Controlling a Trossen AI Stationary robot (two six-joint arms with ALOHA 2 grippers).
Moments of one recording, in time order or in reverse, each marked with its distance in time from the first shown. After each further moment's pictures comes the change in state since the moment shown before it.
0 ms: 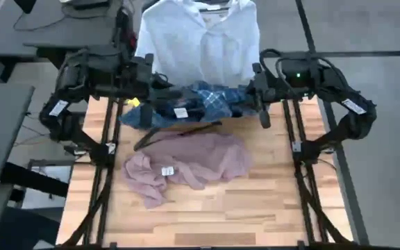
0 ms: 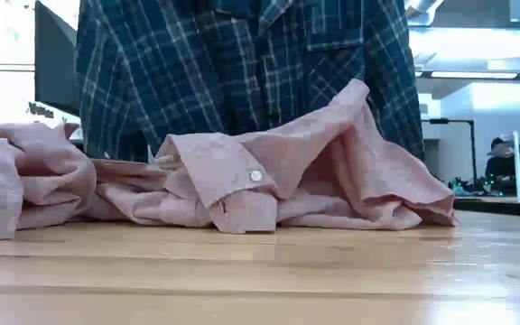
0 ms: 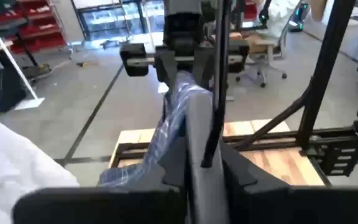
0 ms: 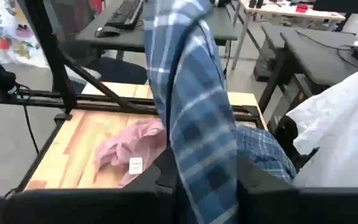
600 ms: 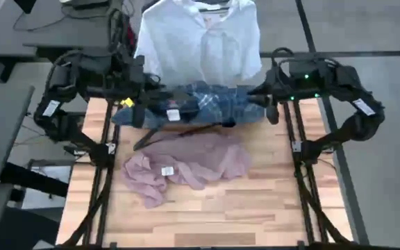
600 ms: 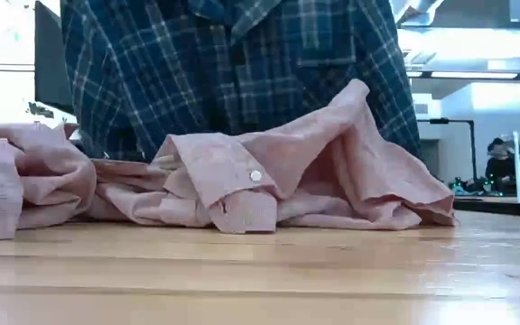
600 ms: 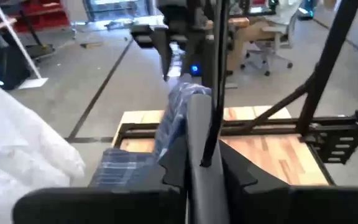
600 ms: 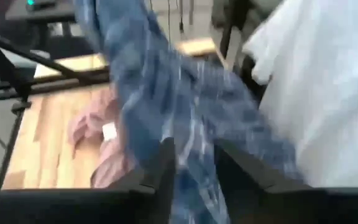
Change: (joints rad) left arm 0.000 -0.066 0.000 -0.095 -0.051 -0.036; right arm -0.057 -0.076 0.001 -0.307 0.183 0.234
